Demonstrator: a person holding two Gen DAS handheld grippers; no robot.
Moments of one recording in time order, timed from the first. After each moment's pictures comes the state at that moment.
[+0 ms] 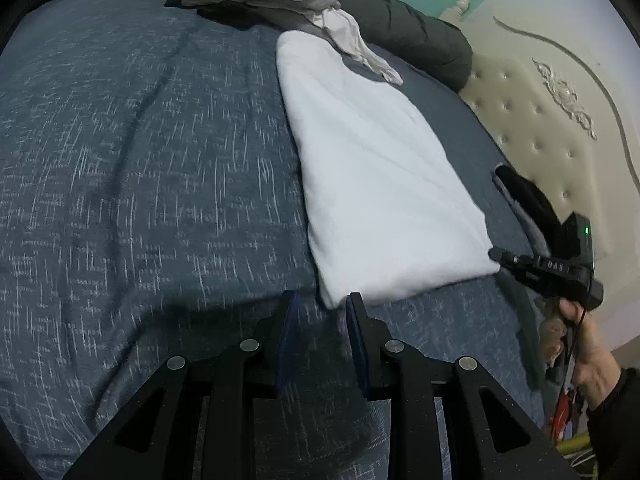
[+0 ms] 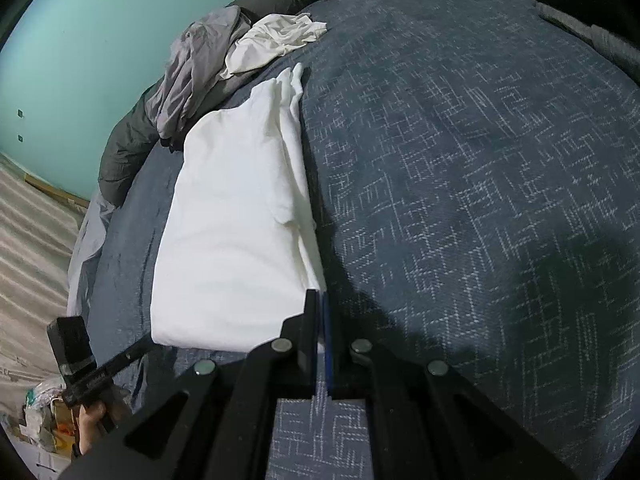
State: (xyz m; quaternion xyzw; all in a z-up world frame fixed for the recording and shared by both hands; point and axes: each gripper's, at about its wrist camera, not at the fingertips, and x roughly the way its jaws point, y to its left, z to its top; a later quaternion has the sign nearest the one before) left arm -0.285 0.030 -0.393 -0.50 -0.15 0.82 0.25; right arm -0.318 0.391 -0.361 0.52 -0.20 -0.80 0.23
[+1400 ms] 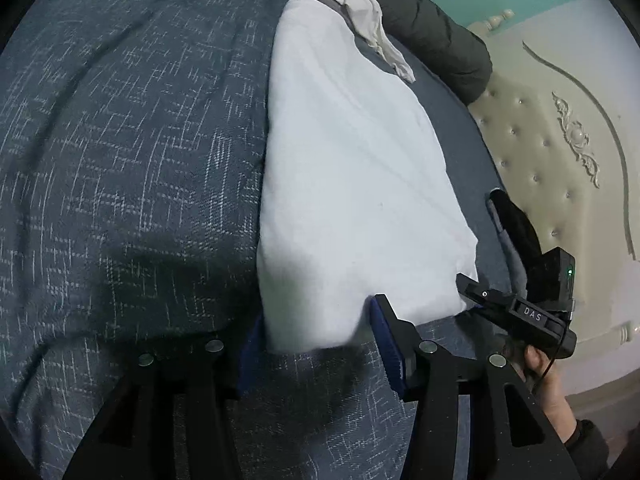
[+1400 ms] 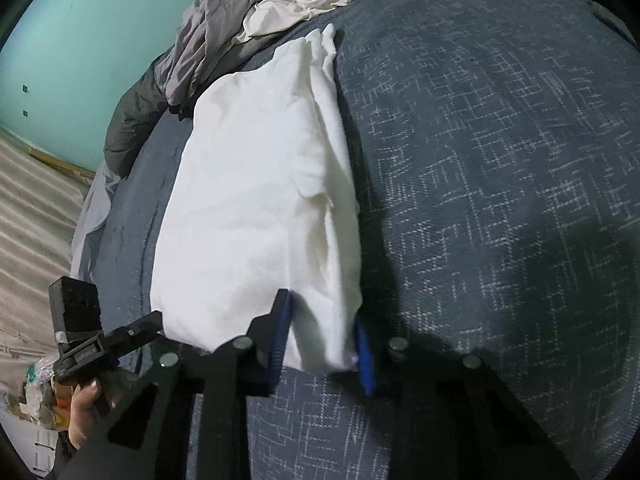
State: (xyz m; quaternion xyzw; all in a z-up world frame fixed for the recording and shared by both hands) left arm -0.319 0.078 -0.415 -0.54 -0.23 0.77 0.24; right arm -0.325 0.356 -0.379 0.55 -0.18 -0.77 0.26
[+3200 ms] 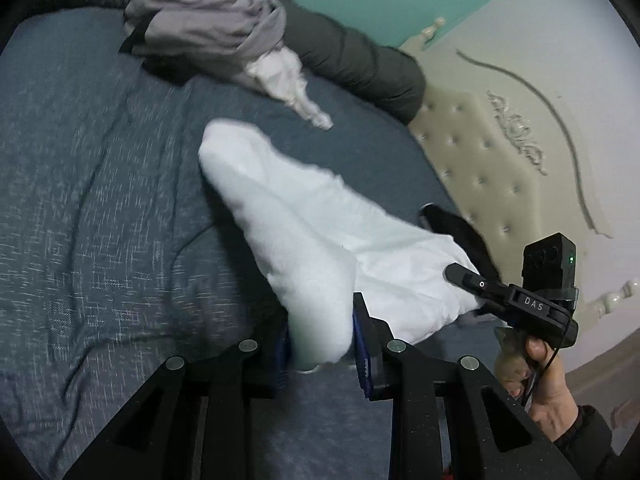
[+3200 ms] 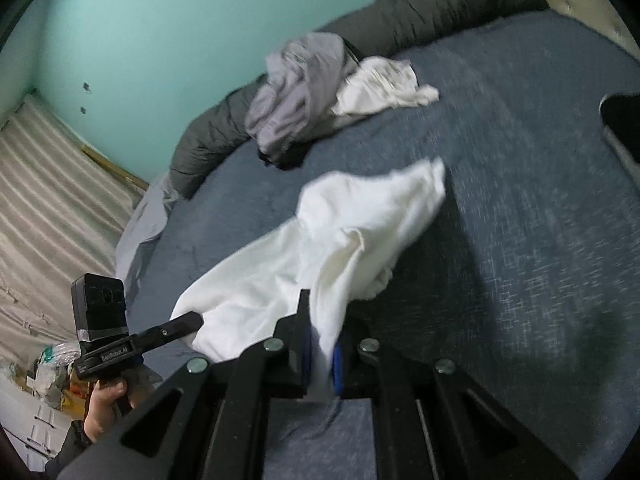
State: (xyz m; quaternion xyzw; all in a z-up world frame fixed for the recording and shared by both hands) left arm -0.277 0.075 -0.268 -0.47 -0.21 0.81 0.29; right arm -0.287 0.362 -0.227 0.46 -0.19 -0.81 0.32
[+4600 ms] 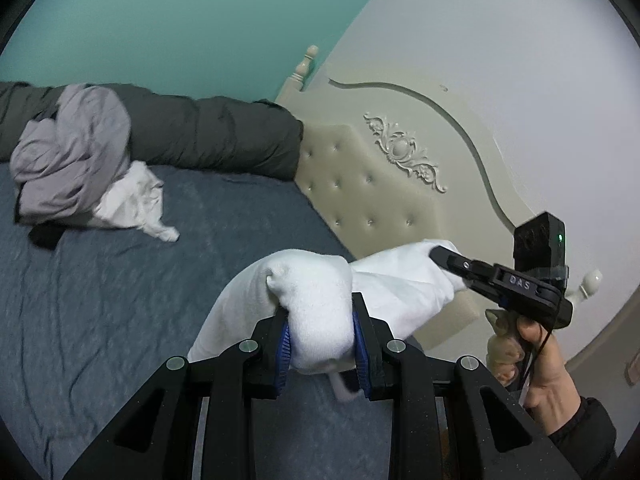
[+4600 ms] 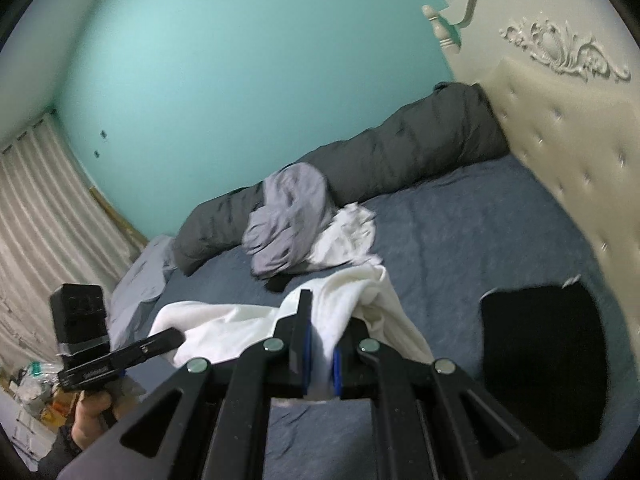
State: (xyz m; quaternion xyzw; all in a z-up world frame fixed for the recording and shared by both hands) left arm -0.294 0.298 -0.036 -0.36 -0.14 0.84 0.37; right arm -0.349 0.560 -0.005 0.35 -0.16 -0.88 0.29
